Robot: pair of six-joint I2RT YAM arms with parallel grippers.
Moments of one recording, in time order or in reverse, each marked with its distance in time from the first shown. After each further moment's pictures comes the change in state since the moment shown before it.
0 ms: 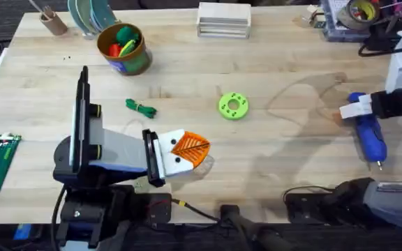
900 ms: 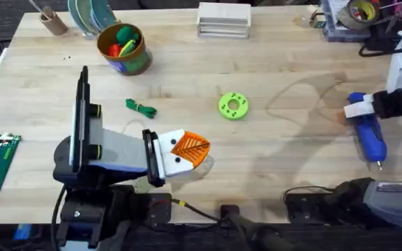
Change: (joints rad) left arm 0.000 0.000 0.000 0.000 0.000 0.000; right arm -0.004 0.000 0.000 0.009 0.004 -0.010
